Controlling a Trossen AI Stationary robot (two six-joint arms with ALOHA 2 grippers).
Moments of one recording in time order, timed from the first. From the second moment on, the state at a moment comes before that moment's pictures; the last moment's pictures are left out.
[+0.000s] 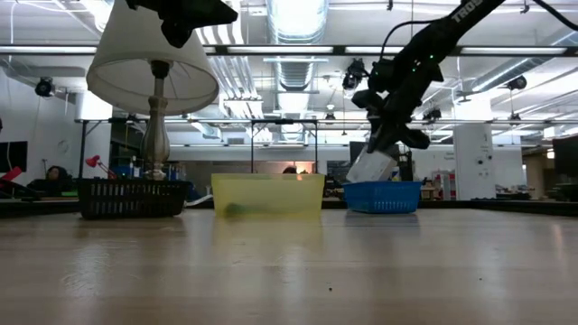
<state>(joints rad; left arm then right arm) -0.03 0.96 0.78 0.01 -0.26 -0.10 -0.84 1.63 1.21 -0.67 -0.39 0.49</state>
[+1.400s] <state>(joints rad) -0.13 0.55 0.66 -0.13 -0.16 -0.15 0.19 0.77 0.73 -0.23 0.26 0.25</state>
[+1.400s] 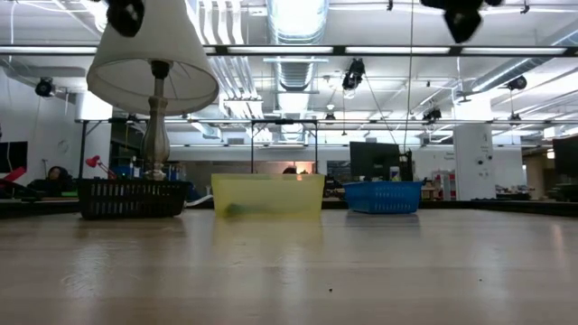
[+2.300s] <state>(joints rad) -0.14 0.03 0.25 -0.11 -0.22 -0.02 0.23 0.05 0.08 0.05 0.40 0.19</state>
